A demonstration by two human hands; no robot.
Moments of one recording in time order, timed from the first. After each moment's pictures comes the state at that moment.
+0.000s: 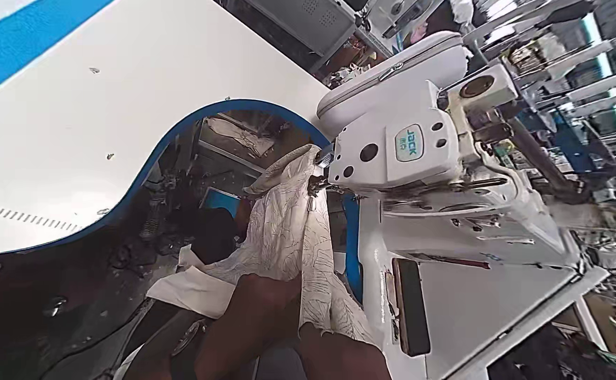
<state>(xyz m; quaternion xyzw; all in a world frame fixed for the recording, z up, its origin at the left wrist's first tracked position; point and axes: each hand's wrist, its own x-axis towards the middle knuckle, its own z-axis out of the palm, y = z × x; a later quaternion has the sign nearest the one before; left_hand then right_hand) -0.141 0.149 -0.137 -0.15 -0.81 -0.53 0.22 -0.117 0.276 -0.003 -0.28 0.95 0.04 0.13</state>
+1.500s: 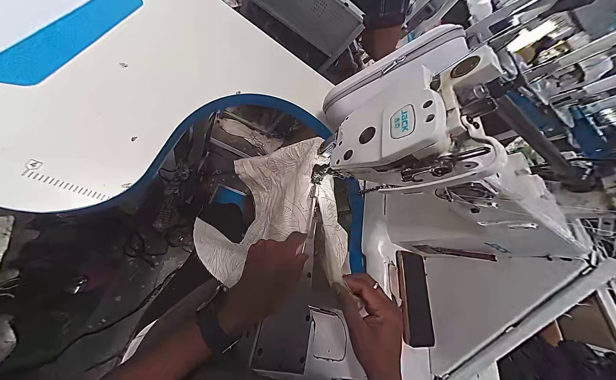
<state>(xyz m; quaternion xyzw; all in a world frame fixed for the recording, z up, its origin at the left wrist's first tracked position) -0.147 0.155 -0.100 -0.03 -0.86 -0.50 0.05 -0.131 0.351 -0.073 -0.14 0.92 -0.33 -0.12</state>
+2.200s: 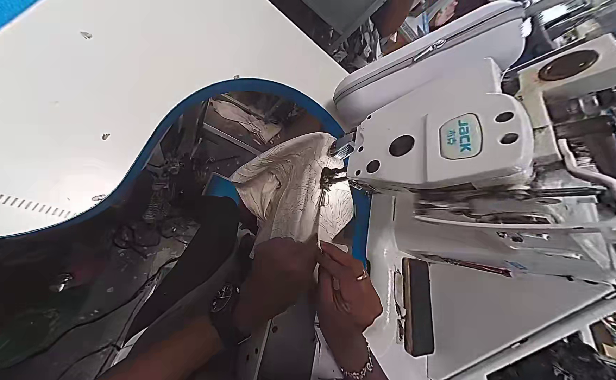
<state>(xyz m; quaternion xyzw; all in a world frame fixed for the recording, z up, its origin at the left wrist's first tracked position) -0.182 0.167 -0.142 -0.09 -0.83 -0.46 0.31 -0.182 0.294 -0.106 -0.27 0.88 -0.26 -0.29</state>
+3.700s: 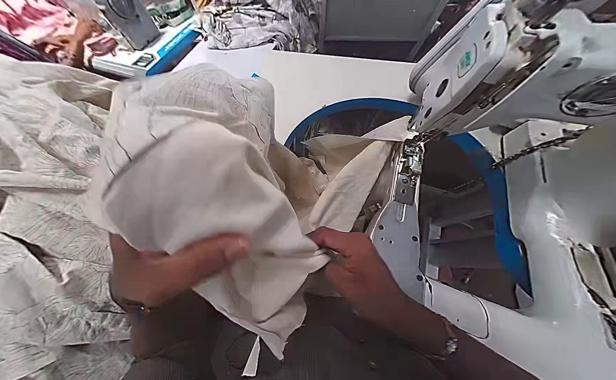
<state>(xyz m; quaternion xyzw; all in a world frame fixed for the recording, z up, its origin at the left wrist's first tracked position) 0.002 -0.012 0.046 -0.10 -0.75 -0.58 0.32 -0.094 0.205 -0.051 -0.42 0.68 -0.60 -0.02</state>
